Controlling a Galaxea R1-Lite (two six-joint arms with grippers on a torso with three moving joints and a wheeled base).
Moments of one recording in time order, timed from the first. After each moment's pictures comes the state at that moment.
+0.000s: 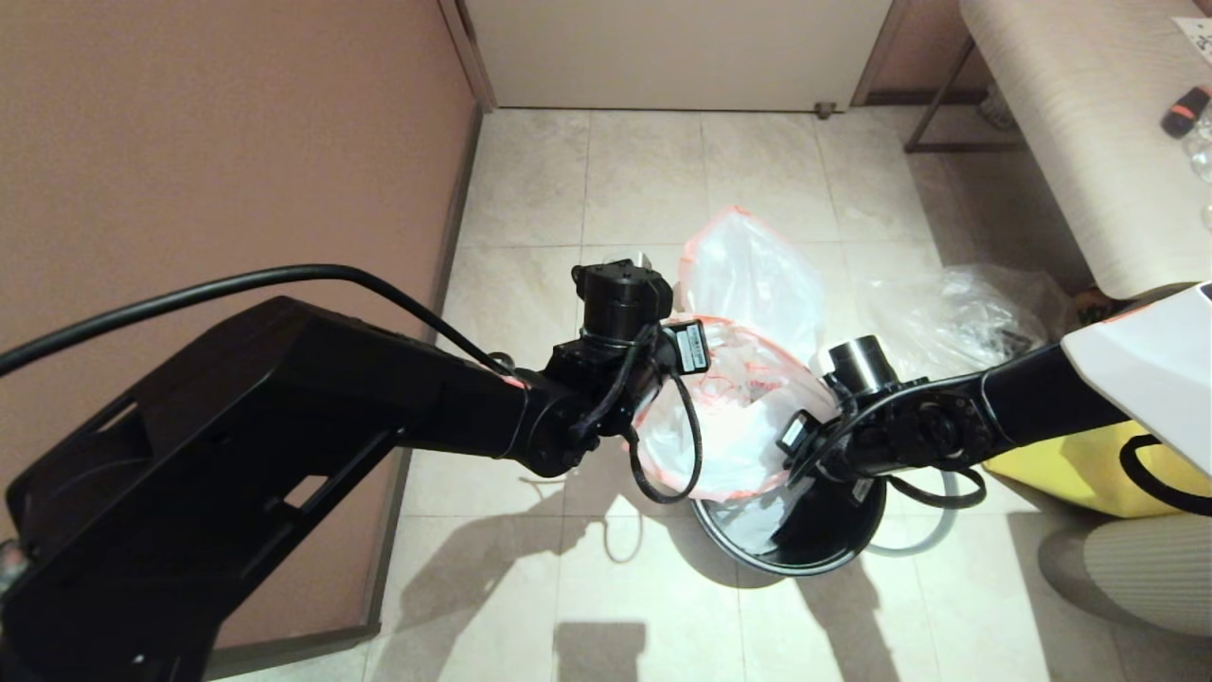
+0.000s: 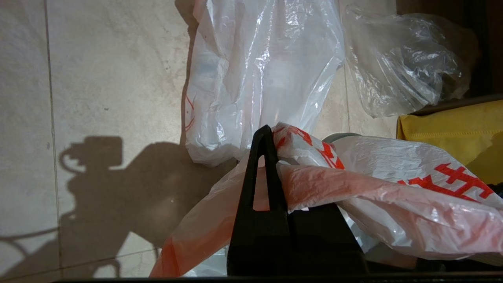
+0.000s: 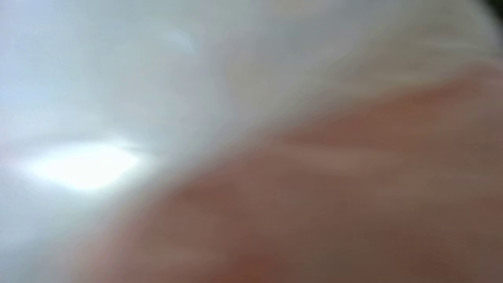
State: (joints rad) left arm -0.70 2.23 -1.52 -0.53 0.31 -0.33; right arm 0.37 2.16 -1.32 0.01 -0.01 1.00
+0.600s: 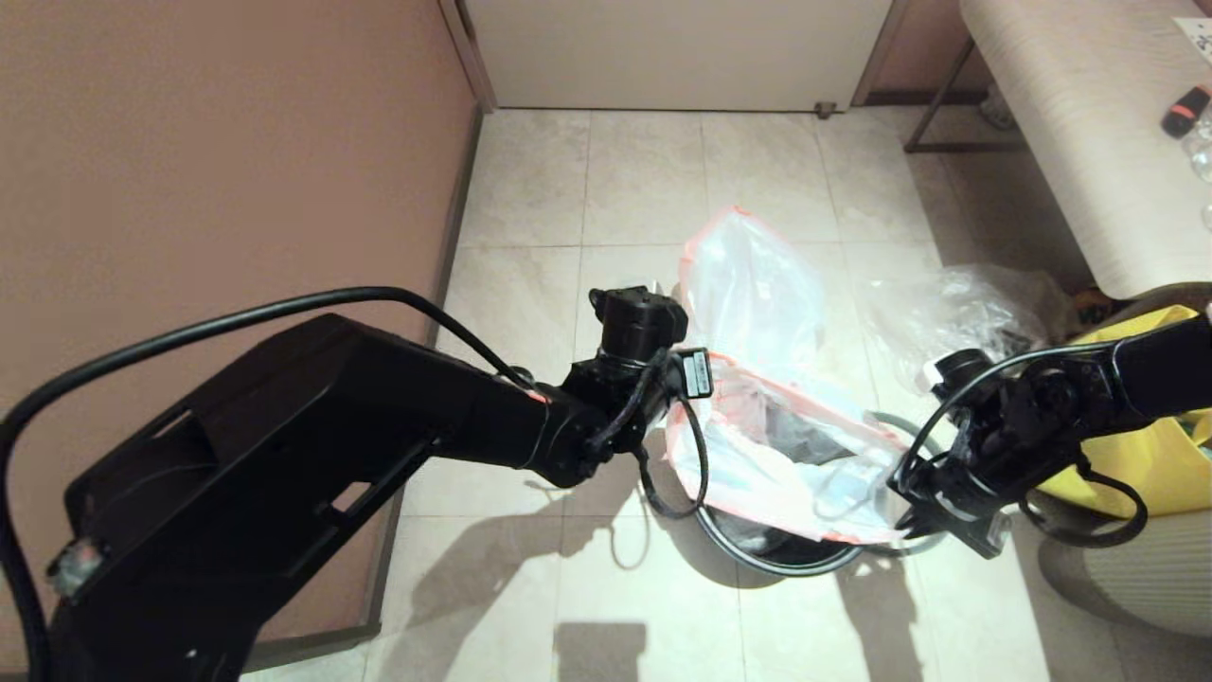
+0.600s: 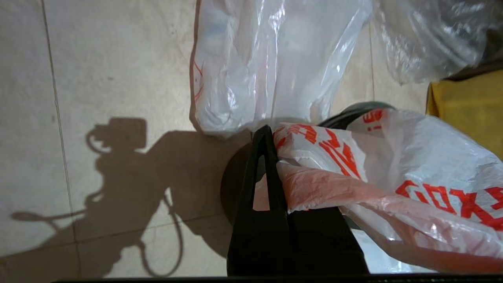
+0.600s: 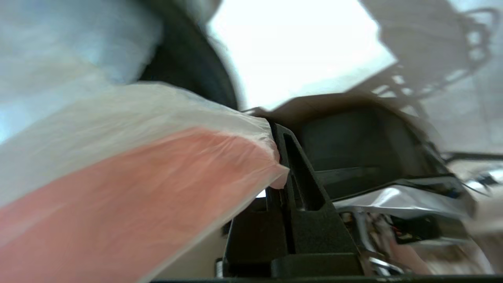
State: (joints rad) left arm -0.71 2.28 -1.54 -0.47 0.33 -0.31; right arm 0.14 2.06 -1.25 0.41 0.11 0.91
